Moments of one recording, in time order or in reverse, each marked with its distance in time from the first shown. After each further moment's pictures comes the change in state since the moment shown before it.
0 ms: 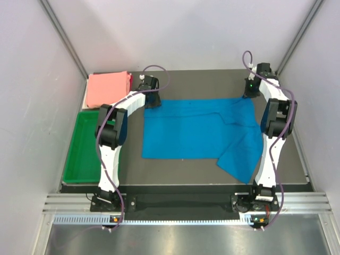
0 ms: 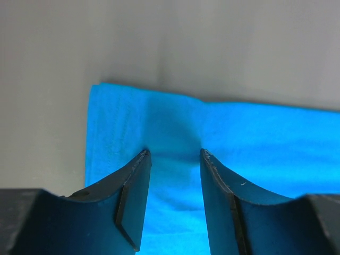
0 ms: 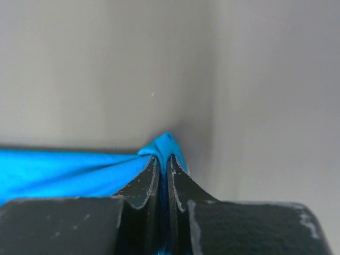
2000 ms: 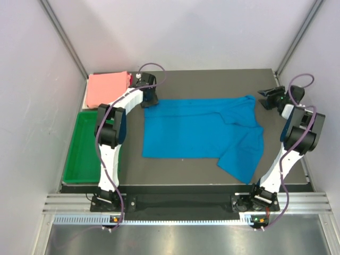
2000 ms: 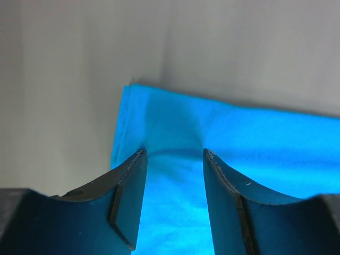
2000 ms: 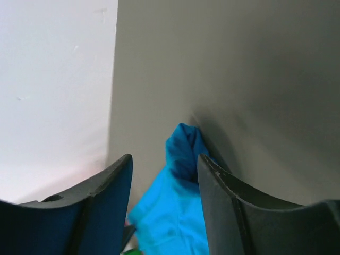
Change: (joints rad) left arm 0.024 0.026 0.088 -0.109 -0.024 -0.025; right arm -0.290 -0.273 -0.769 0.946 -0.389 1.181
